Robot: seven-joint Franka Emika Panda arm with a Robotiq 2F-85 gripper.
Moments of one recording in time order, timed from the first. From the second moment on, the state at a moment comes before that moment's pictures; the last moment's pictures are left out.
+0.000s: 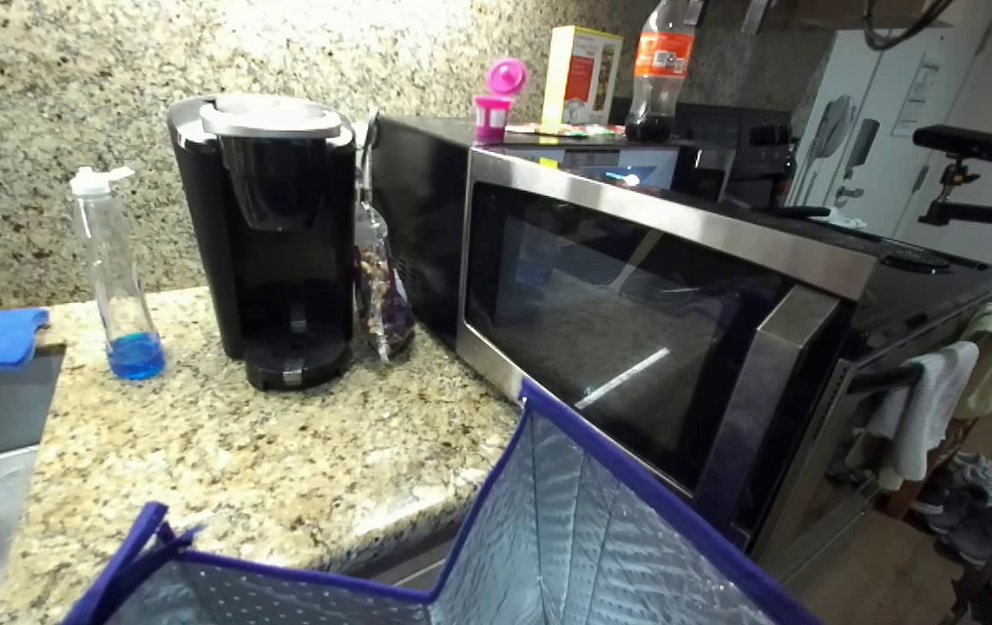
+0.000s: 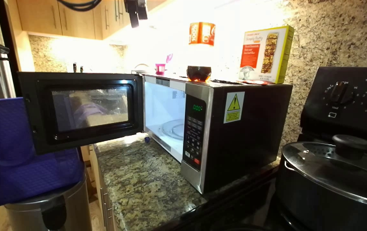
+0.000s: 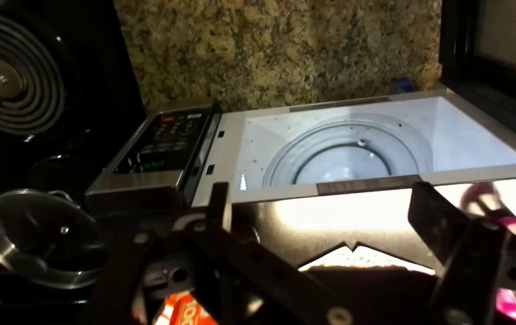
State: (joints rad) arm 0.10 -0.01 -0.13 -1.52 -0.09 1.66 0.34
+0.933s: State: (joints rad) arm 0.04 -0.35 -0.04 -2.36 -0.10 2.04 0.26
